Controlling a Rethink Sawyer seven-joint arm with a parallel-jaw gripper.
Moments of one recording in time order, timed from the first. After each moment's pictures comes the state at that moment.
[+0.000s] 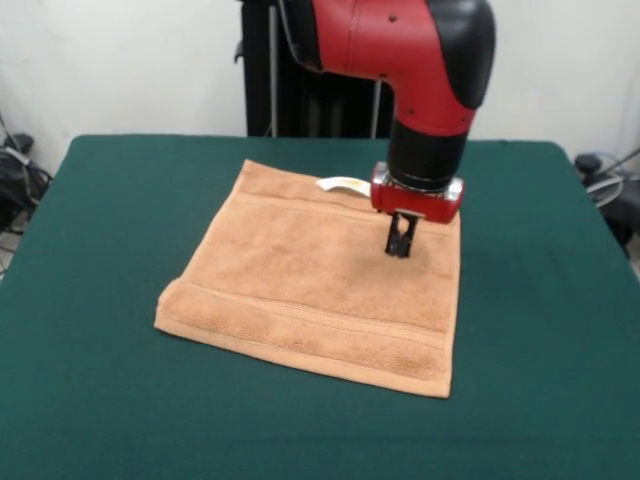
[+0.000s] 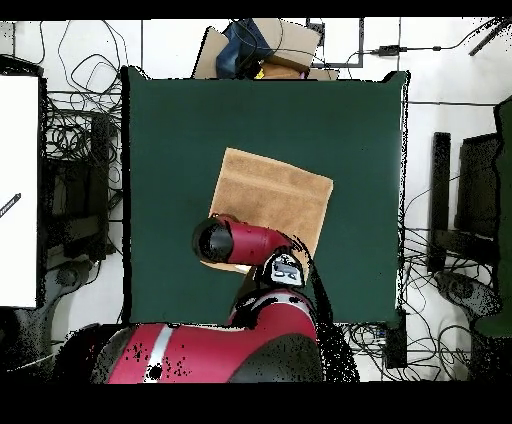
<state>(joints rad) -0.05 -0.40 -0.07 1.80 0.05 0.14 1.85</state>
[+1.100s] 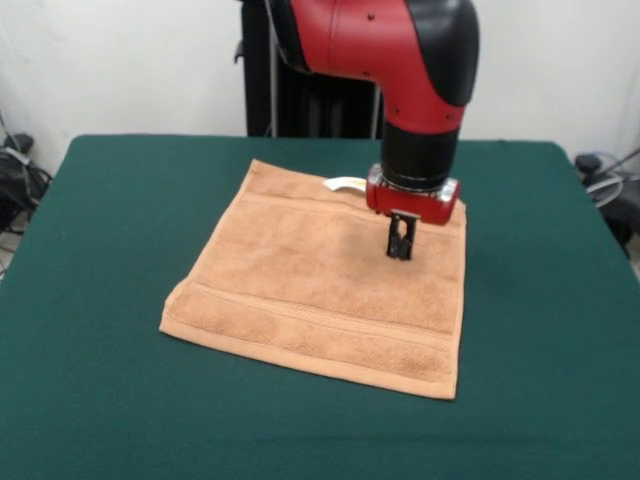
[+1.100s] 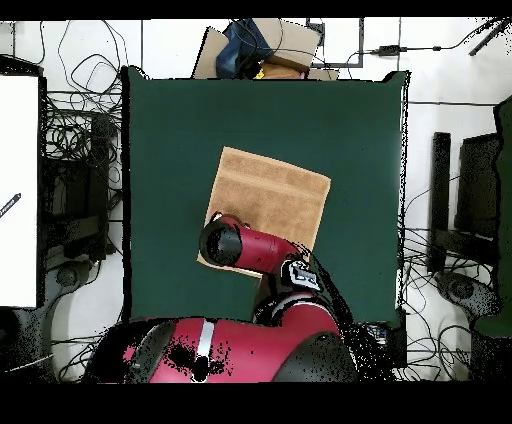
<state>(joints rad) -0.15 -0.42 0.01 1.87 0.09 0.05 1.85</state>
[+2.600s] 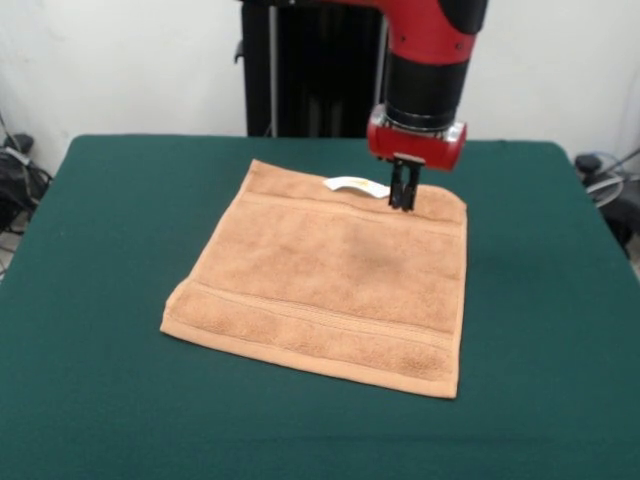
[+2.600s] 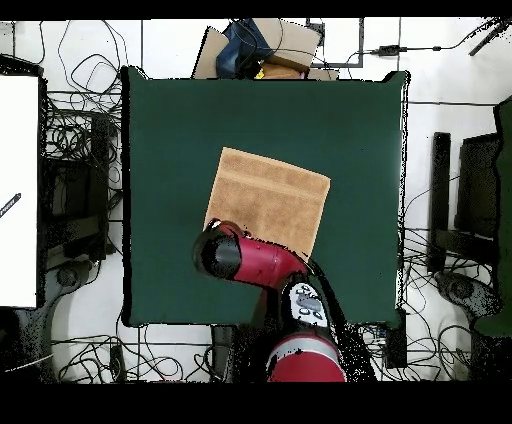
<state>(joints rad) -0.14 -0.59 -0.02 1.97 0.10 0.14 1.85</state>
